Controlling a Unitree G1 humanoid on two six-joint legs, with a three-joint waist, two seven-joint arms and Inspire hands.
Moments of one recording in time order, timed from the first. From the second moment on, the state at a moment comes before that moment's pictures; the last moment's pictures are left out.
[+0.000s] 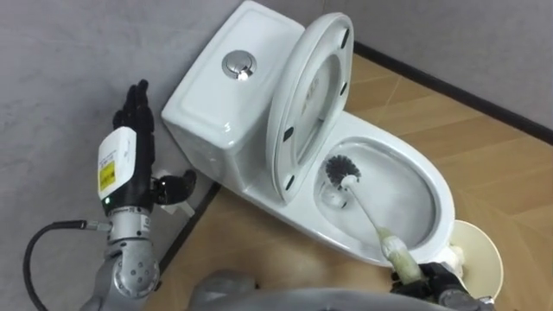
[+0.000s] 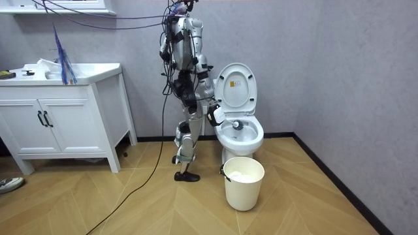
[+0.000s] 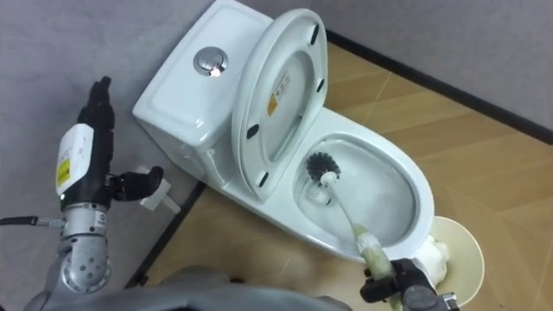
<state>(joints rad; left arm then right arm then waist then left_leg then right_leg) 0.38 0.27 -0.10 0.15 0.64 -0.23 0.47 0.02 -0.30 0.20 1.34 -0.06 -0.11 -0.07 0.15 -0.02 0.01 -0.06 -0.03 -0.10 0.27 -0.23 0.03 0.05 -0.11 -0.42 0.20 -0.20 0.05</state>
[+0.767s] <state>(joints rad) 0.04 0.36 -0.26 0.51 0.78 -0.20 0.56 -0.23 -0.45 0.32 1.35 -0.57 -0.04 -0.15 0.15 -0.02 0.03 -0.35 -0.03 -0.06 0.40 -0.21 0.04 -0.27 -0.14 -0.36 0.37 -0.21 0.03</state>
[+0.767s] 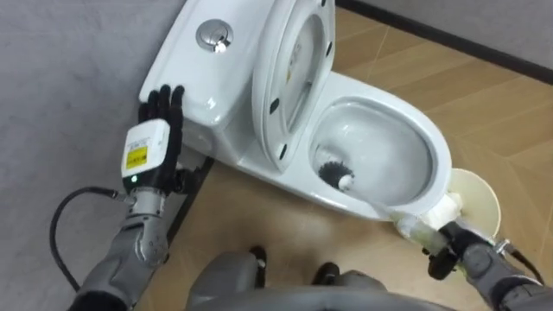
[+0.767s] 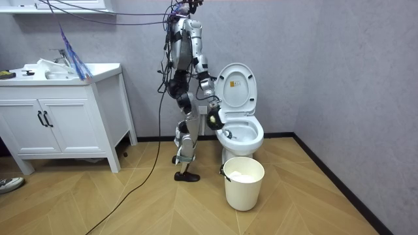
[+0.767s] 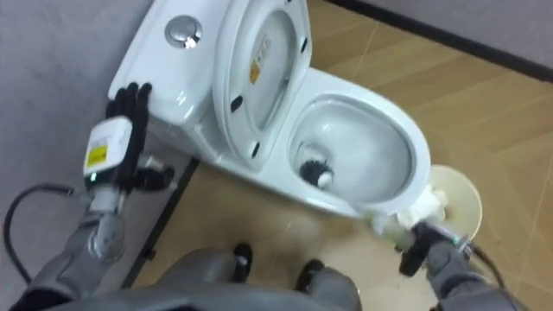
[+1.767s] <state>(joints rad) -0.30 0.51 -0.42 0.62 0.84 -0.11 0.84 -0.54 -0.61 0.44 1.19 -0.38 0.04 -0.33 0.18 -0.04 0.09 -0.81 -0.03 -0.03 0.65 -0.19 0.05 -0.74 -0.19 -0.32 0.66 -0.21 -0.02</state>
